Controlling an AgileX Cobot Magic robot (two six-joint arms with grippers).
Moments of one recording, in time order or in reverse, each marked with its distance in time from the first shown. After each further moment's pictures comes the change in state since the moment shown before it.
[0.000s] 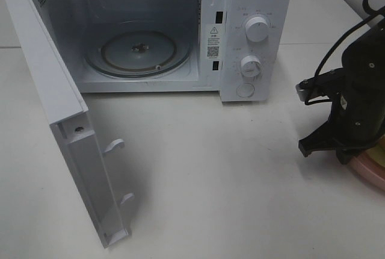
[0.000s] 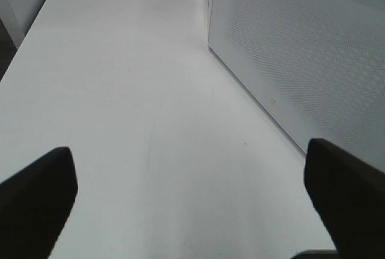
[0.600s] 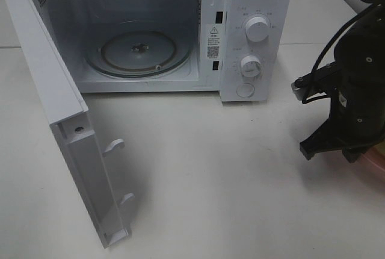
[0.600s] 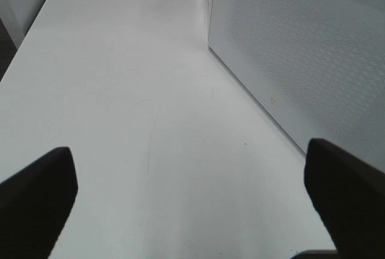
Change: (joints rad) left arm 0.000 0.000 0.000 0.000 0.000 0.000; right arm 0.106 -0.084 0.000 -0.054 0.156 0.052
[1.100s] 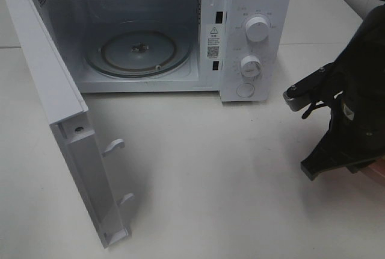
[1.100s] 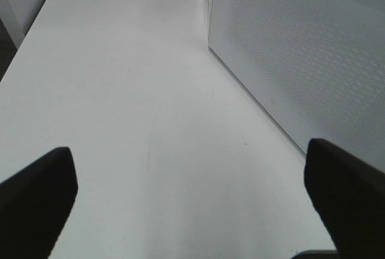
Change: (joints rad) left arm 0.000 0.000 0.000 0.000 0.000 0.000; right arm 0.158 -0.156 0.097 0.000 0.071 0.000
